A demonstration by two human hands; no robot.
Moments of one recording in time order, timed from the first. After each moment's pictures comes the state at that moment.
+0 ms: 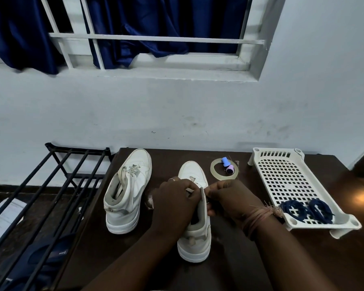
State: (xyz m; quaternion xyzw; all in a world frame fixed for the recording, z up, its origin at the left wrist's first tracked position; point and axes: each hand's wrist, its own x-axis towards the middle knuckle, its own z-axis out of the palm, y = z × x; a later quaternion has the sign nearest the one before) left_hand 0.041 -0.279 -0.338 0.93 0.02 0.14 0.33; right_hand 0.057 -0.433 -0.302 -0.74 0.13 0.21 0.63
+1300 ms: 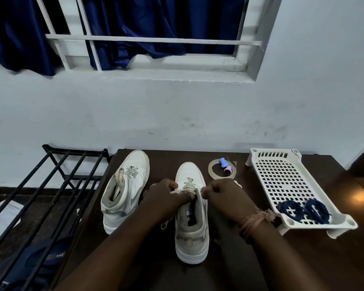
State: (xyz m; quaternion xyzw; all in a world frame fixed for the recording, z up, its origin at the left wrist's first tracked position) left_hand 0.063 -0.245 -0.348 0.88 0.11 -0.10 0.45; right_hand 0.061 -0.436 -0.306 -0.93 -0.04 0.08 0.35
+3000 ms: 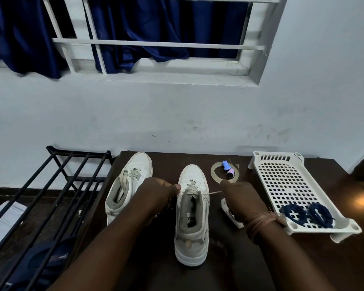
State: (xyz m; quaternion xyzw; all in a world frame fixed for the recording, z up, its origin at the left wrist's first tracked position) left_hand 0.060 -0.228 -0.314 0.77 0.17 -0.11 0.61; right_hand 0.066 -0.444 -0.299 -0.87 0.16 0.10 0.46
